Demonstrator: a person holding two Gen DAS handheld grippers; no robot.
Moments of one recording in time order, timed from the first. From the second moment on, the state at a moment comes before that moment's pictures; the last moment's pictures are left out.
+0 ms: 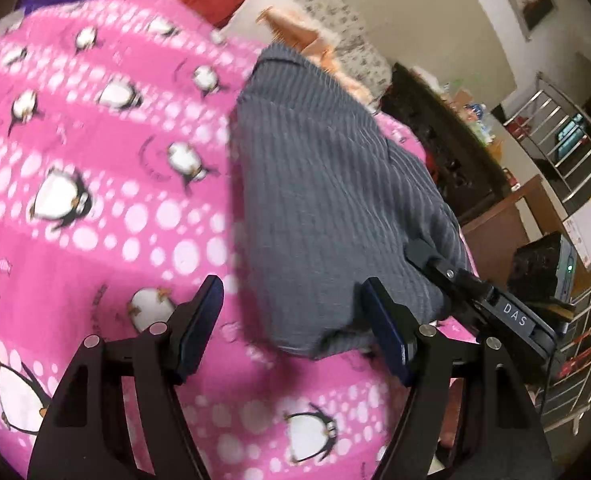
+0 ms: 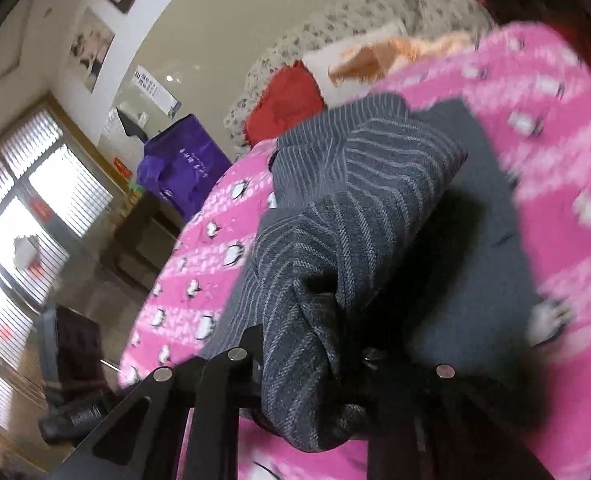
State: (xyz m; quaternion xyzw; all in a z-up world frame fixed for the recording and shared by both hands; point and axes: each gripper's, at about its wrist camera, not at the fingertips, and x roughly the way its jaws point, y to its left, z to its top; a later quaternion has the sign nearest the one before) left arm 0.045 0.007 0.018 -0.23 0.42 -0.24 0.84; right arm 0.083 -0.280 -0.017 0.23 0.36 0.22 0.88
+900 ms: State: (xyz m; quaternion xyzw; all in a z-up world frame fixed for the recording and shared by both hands) left arm 0.043 -0.095 0.013 0.04 0.36 -0.32 0.88; right arm 0.094 -0.378 -0.071 0.30 0.43 0.22 0.82
